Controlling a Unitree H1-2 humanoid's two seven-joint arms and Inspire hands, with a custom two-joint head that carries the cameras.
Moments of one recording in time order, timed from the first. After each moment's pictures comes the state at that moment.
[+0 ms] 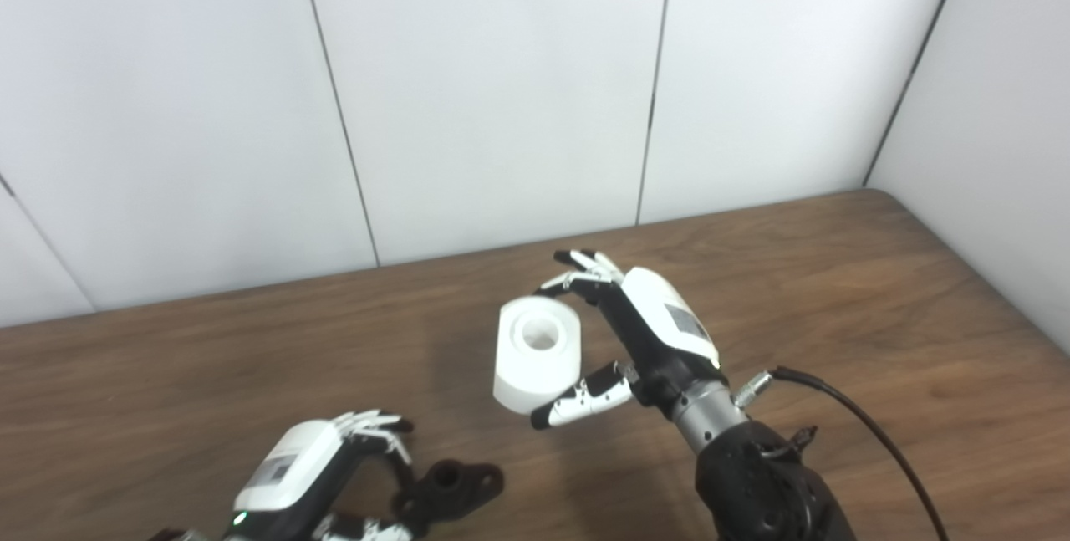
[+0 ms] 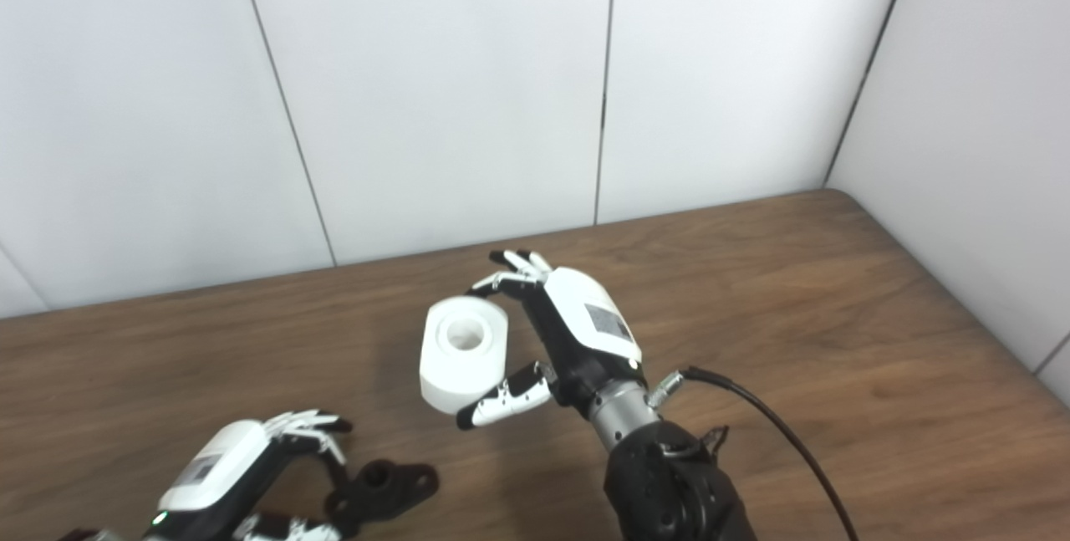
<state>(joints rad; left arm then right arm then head) -0.15 0.37 -0.29 -0.12 0.64 -0.13 -0.27 -0.17 -0.07 0.21 -0.58 -0.88 0.47 0.38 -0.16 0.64</state>
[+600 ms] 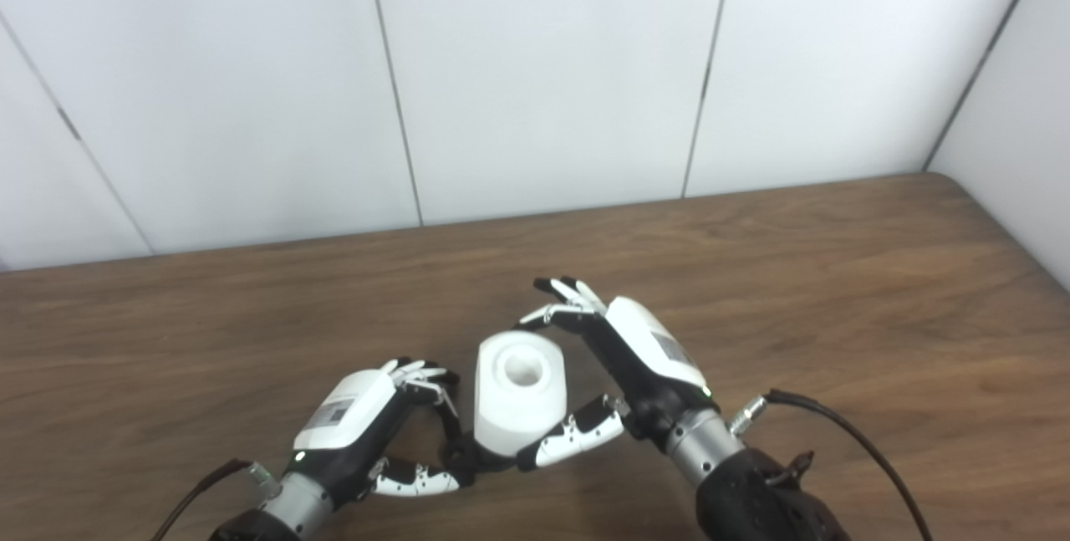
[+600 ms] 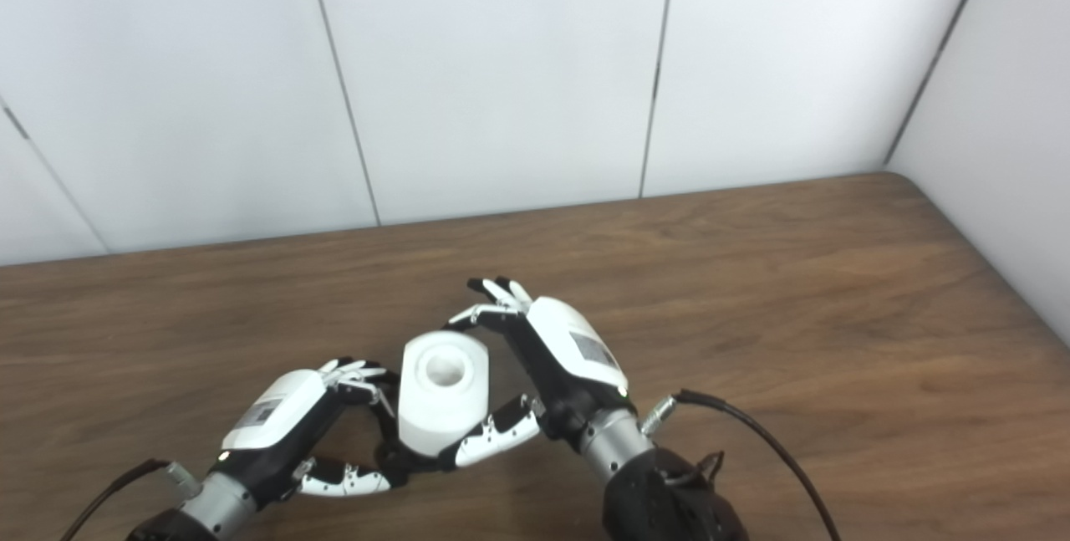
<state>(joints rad) -0.16 0.34 -0.32 -0.14 0.67 -0.03 -0.31 -0.09 -0.03 0.31 -0.58 -0.82 0.46 0.42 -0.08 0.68</state>
